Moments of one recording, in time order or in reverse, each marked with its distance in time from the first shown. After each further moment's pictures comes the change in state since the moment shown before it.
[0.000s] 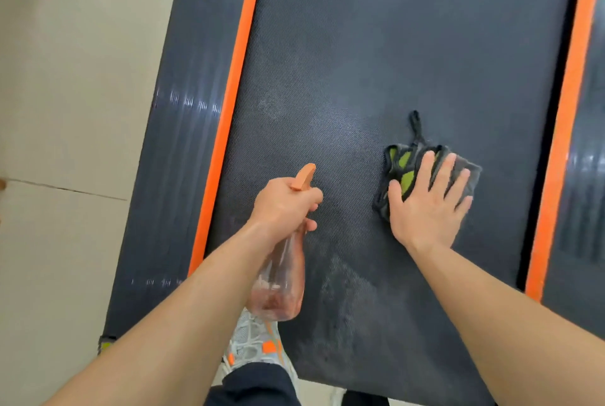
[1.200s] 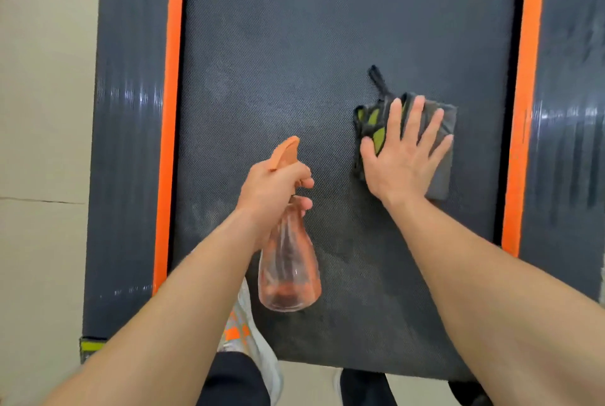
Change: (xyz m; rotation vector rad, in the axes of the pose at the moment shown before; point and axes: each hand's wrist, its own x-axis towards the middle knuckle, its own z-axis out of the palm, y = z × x) left_hand -0.027 0.018 0.061 -0.343 -0.080 0.057; right_hand 0.039 0.022 0.000 0.052 0.048 -0.076
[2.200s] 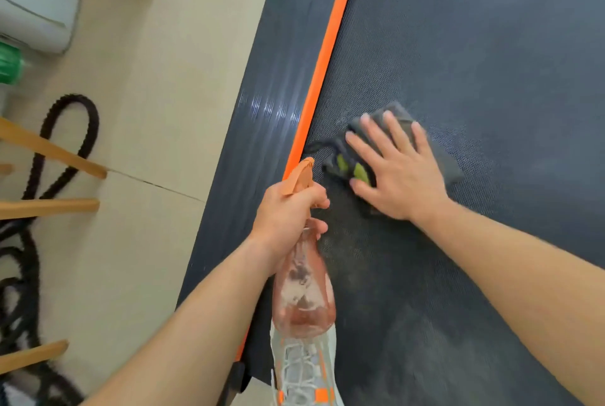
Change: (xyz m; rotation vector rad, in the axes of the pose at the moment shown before) left_hand 0.017 0.024 -0.144 -0.053 0.237 0.015; right_hand 0.034 -0.181 0.021 -0.096 0.075 -0.941
